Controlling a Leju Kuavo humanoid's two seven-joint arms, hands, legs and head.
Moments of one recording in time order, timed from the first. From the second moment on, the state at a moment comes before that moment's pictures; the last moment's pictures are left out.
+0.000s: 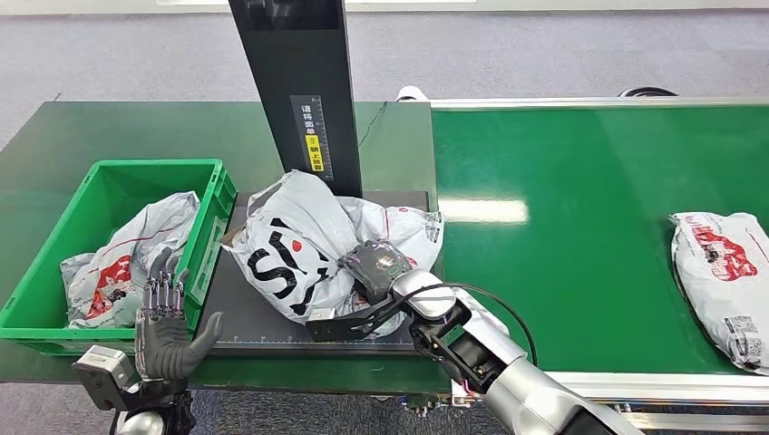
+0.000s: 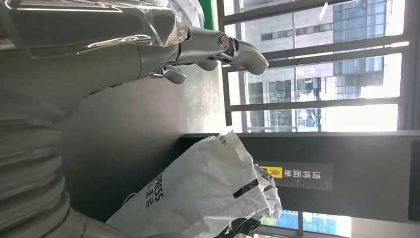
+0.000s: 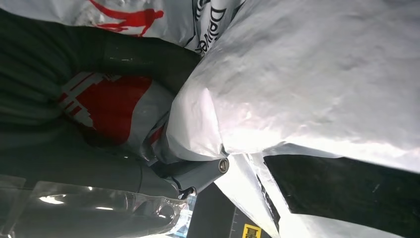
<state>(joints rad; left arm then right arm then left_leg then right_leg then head) 0.06 -0.11 0.07 -1.49 -0.08 -0.10 -0.62 -0.71 0.11 0.92 -0.71 1.03 0.01 -0.08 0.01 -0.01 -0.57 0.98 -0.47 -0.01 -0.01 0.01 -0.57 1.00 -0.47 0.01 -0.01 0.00</state>
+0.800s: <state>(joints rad) 0.09 -0.13 0.12 -1.59 -0.04 -0.05 -0.67 -0.52 0.10 0.60 -0.92 0.44 0.22 -0.52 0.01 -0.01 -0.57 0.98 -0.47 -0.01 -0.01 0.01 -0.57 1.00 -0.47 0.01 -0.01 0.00</state>
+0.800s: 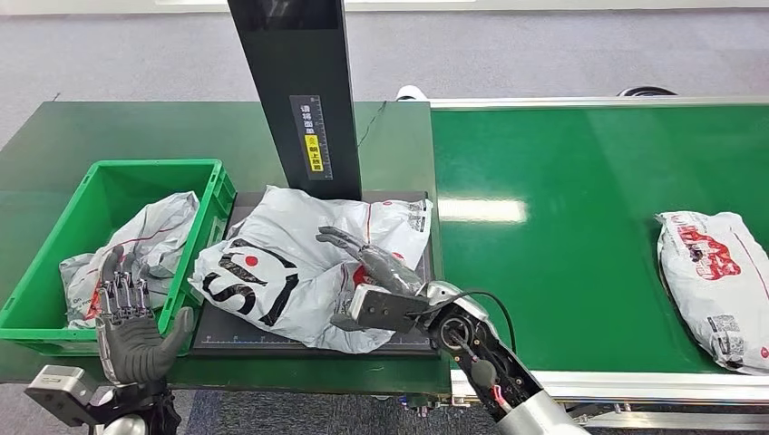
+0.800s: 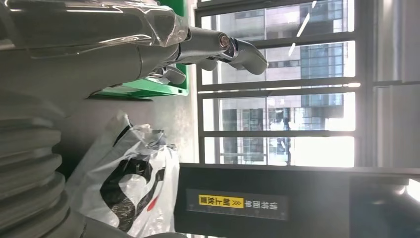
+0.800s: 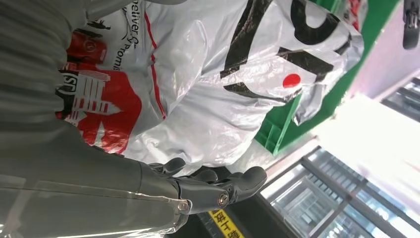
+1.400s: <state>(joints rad) 0.09 -0.15 0.13 -1.64 -0.05 0.00 -0.69 -0.48 0.10 0.51 -0.98 0.36 0.22 -0.55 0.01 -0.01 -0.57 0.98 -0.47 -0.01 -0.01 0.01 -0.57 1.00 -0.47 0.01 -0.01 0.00</state>
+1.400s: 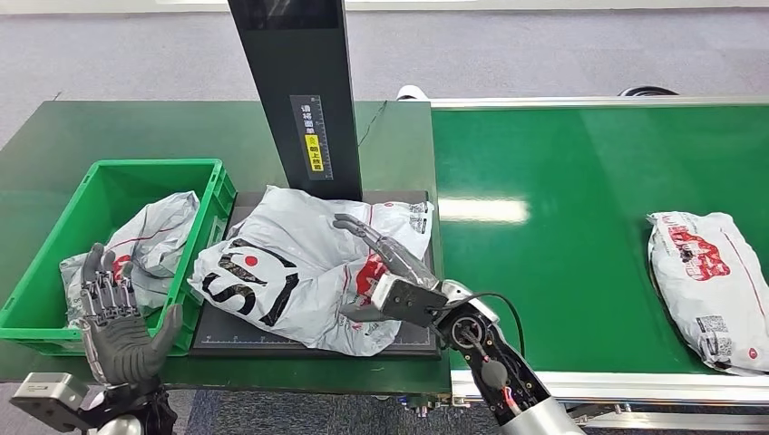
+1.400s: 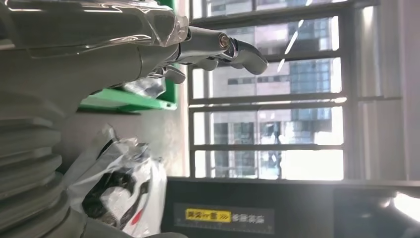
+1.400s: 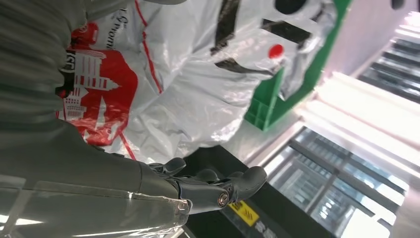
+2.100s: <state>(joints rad) -0.16 -0.07 -0.21 -1.51 -0.62 -0.03 -0.47 -0.21 0.13 0.24 -1.41 0.18 0.12 -0.60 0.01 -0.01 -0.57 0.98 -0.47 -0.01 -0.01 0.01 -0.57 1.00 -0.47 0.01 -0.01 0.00</state>
